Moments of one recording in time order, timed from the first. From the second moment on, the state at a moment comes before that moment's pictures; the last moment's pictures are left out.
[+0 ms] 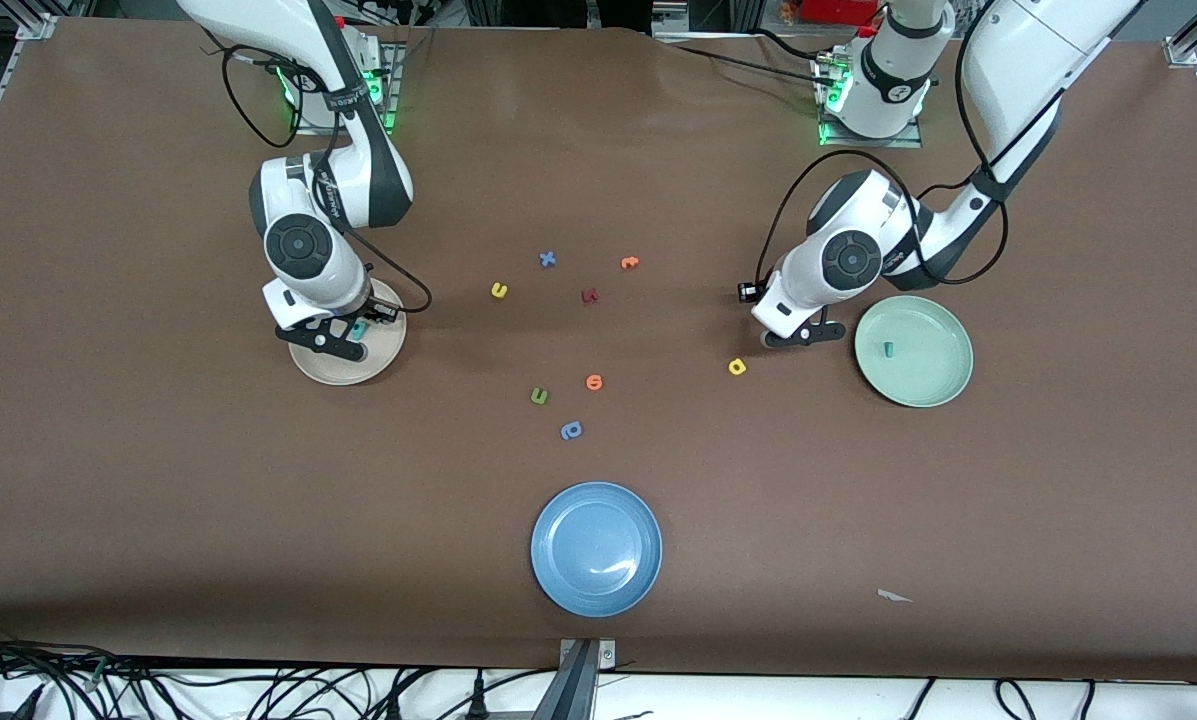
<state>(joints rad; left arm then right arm) 0.31 0.51 -0.74 -2.22 0.23 2.32 -0.75 0.87 0.35 -0.53 -2.19 0.09 2.29 0.55</state>
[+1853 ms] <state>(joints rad) 0.31 0.57 -0.74 -2.21 0.31 2.37 -0.82 0.90 0.45 -0.18 -2.19 0.11 2.59 1.17</state>
